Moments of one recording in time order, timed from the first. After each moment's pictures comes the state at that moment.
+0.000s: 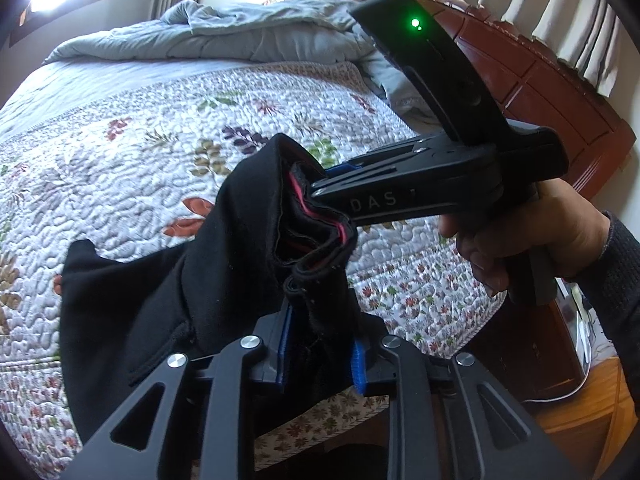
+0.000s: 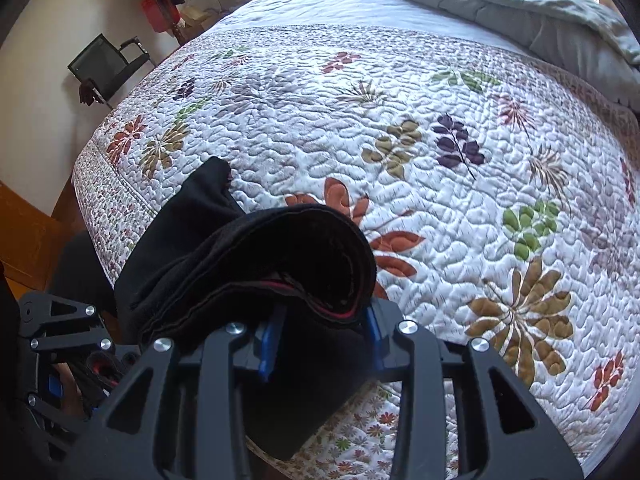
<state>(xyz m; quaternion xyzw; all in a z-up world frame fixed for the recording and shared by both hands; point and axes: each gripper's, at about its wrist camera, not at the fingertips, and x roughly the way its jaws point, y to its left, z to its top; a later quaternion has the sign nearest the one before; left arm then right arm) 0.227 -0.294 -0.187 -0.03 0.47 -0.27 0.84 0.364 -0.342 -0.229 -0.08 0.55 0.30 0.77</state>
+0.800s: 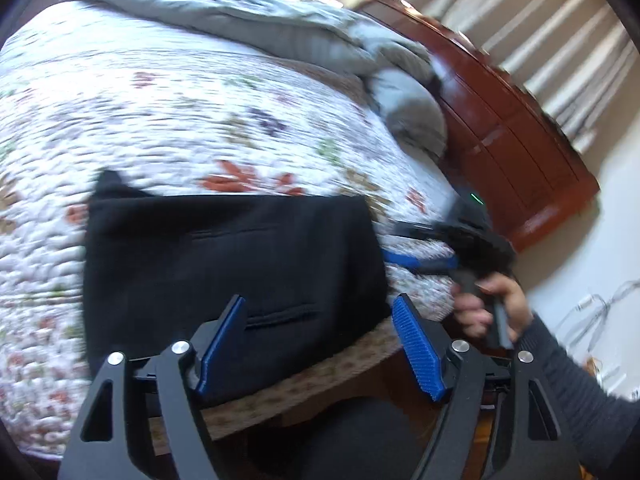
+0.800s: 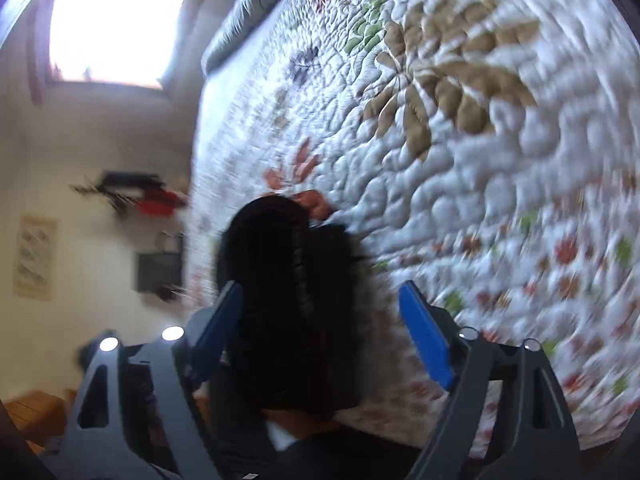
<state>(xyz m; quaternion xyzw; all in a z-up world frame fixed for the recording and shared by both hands) 0.206 -0.175 -0.194 -0.15 0.48 -0.30 0.81 0.289 -0.500 -0.318 0.41 0.55 0.23 0.69</state>
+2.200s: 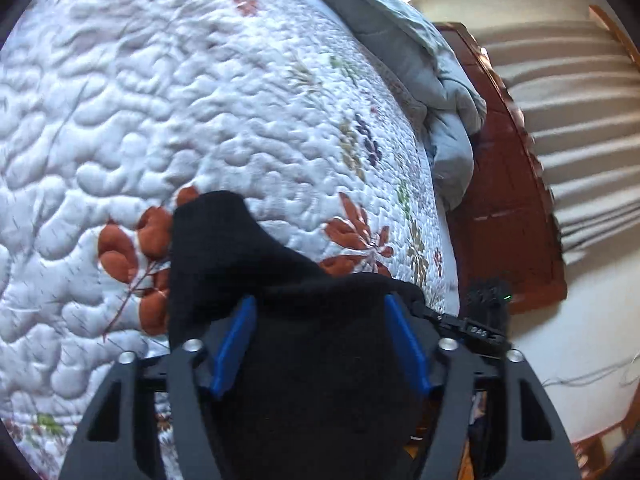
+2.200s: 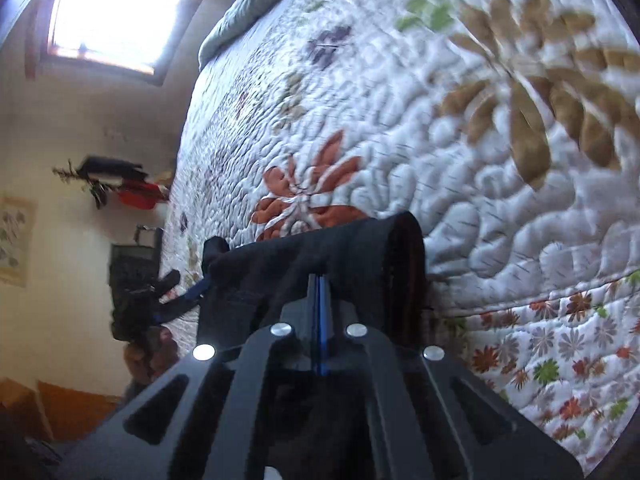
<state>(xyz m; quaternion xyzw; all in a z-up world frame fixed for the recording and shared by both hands) 0.363 -0.075 -0.318 -0.33 0.55 -0.31 0.70 0.319 -0.429 -0.321 0.35 0.56 0.21 0.72</state>
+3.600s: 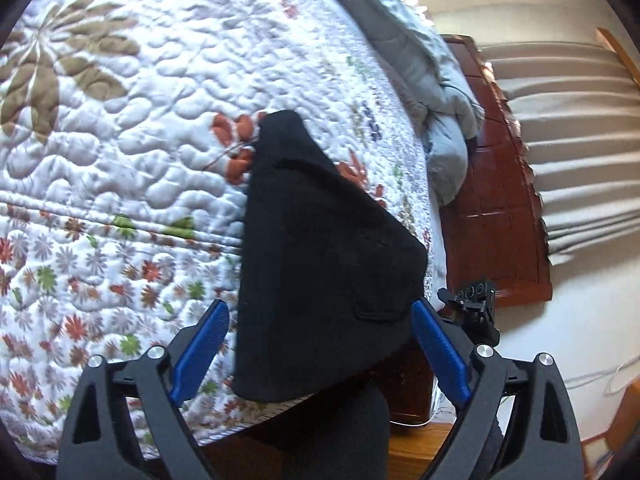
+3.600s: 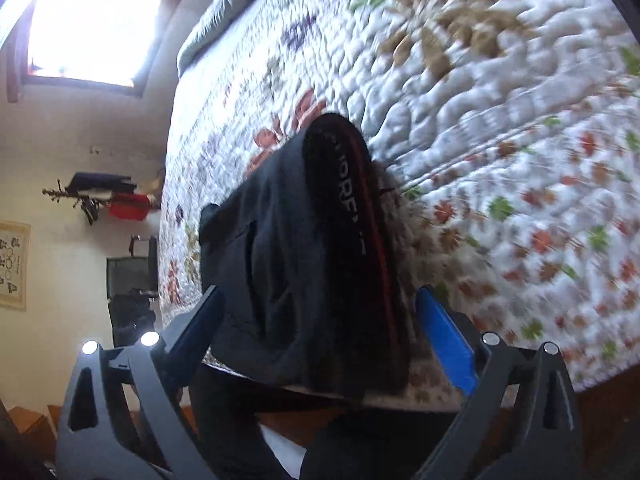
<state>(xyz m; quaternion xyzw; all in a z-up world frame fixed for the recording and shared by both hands) 0.268 -0.012 -0.295 -0.36 0.56 -0.29 0.68 0.245 -0.456 -0.292 0.36 0.59 0.17 0.70</state>
